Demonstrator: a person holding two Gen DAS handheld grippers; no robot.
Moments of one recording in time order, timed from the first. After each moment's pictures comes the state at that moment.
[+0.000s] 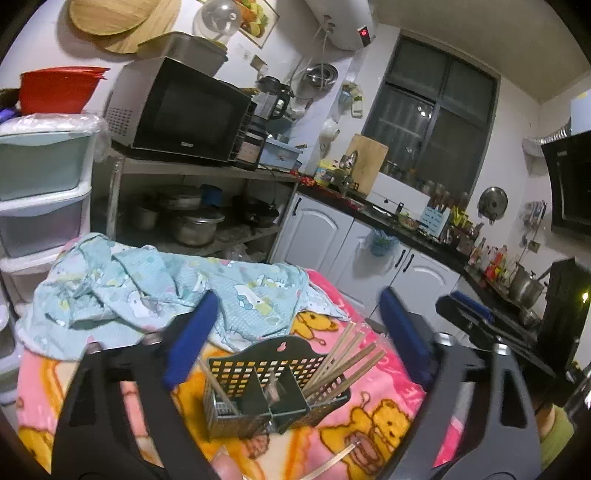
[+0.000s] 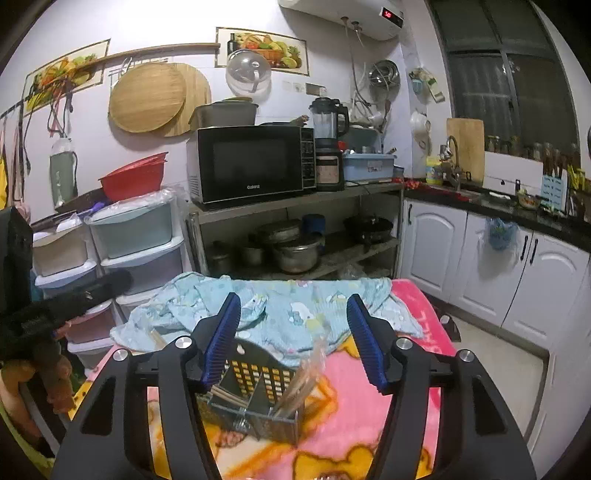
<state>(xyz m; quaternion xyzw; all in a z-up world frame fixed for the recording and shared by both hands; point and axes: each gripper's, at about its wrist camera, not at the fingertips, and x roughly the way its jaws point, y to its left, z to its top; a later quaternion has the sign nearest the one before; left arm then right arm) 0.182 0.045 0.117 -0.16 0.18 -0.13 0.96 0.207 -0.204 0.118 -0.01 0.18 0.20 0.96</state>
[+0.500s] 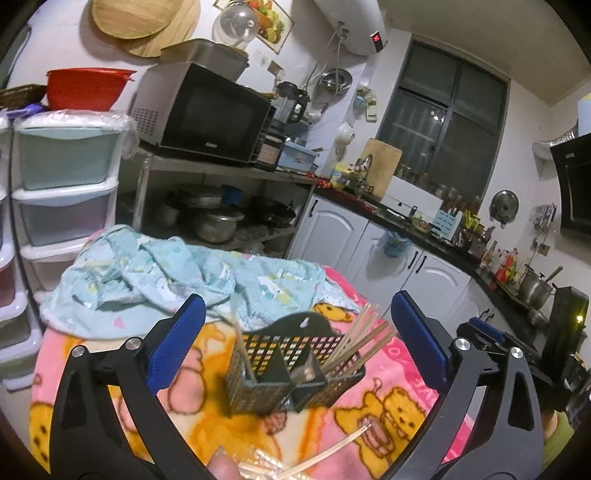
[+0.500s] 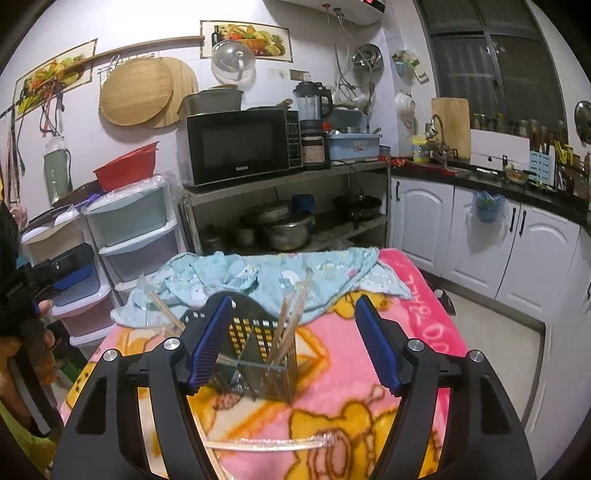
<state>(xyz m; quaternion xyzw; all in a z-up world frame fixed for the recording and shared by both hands) 0.140 0.063 0.104 -0.16 0.19 -0.09 0.96 0.170 -0.231 0.089 0.01 0.22 0.18 0.96</state>
